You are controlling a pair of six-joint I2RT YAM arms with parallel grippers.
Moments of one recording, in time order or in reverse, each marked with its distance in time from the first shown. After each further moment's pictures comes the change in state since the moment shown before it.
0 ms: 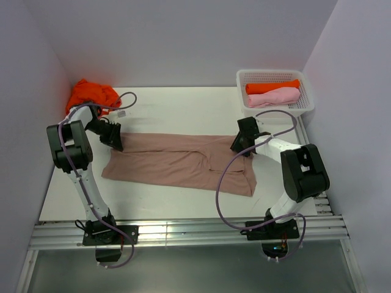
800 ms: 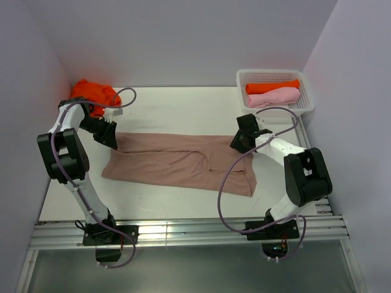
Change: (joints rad) left arm 0.027 -0.178 0.009 -0.170 0.025 0.210; right arm 0.010 -0.038 0.047 -0.089 0.010 0.022
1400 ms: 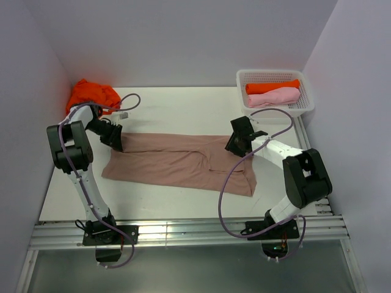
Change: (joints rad) left arm -0.038 0.159 0.001 0.097 -0.023 -0.064; right arm 0.081 -0.021 -0.011 -0.004 0.012 0.043
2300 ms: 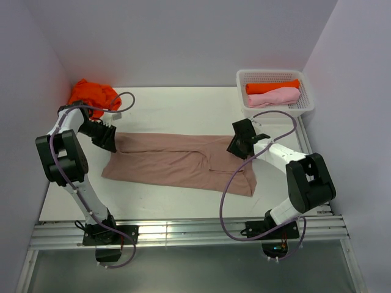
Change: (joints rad) left arm 0.052 -0.204 -0.113 0.005 -0.021 0.064; right arm 0.000 -0.050 -0.043 -0.002 0.023 0.014
